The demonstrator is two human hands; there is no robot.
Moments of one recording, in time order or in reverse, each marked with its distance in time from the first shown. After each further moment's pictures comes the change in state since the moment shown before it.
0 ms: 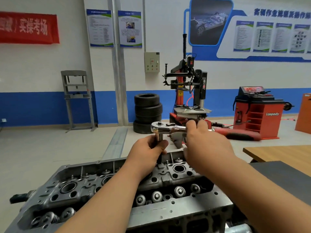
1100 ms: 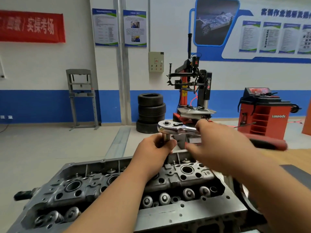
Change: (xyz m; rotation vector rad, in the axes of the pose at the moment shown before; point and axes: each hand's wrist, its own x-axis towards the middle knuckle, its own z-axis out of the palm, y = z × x) left_hand -0.002 0.000 0.000 -0.034 -0.002 -0.005; right_hand -0.002 0.007 -0.018 0.108 0.024 -0.079
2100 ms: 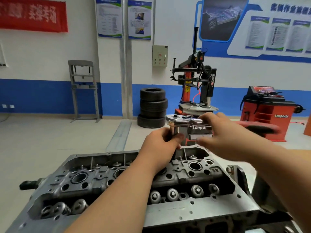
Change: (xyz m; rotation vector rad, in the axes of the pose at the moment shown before) left_hand 0.003 -0.001 -0.001 -0.012 0.009 0.018; right_hand 0.025 0.017 0.016 0.252 -0.156 -0.065
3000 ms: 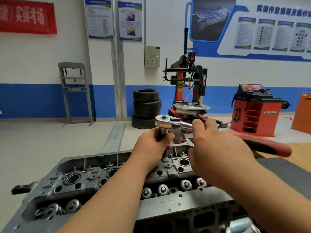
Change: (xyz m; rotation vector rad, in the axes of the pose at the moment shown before) left_hand -0.003 0.001 0.003 0.012 -0.009 -0.005; right_hand -0.051 -0.030 0.012 -0.479 0.224 0.057
